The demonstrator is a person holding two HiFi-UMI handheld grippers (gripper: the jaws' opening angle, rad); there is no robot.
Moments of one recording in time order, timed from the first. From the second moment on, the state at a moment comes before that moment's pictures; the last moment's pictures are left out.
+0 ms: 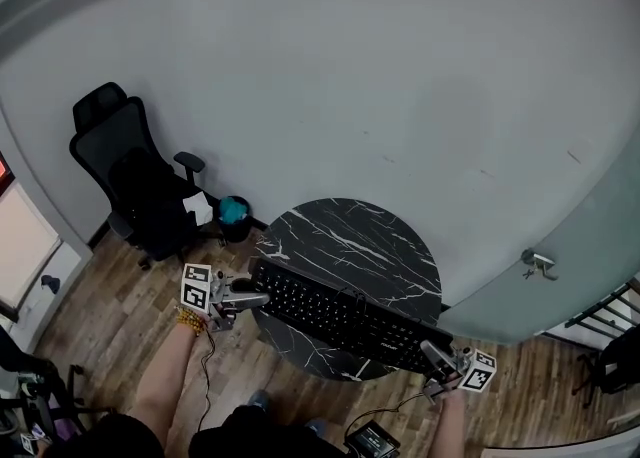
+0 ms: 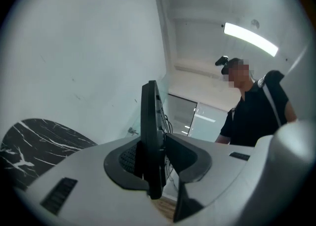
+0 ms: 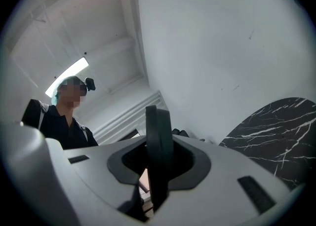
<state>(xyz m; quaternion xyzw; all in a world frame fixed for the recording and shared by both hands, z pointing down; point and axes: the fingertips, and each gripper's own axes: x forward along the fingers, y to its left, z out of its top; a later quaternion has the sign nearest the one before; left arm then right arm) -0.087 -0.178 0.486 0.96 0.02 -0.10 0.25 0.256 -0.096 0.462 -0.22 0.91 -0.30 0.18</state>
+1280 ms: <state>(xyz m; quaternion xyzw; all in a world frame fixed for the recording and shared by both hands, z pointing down) -0.075 -0.168 0.469 1.00 0.03 0.03 0.07 0.250 -0.091 0.435 -0.21 0.97 -0.09 0.00</state>
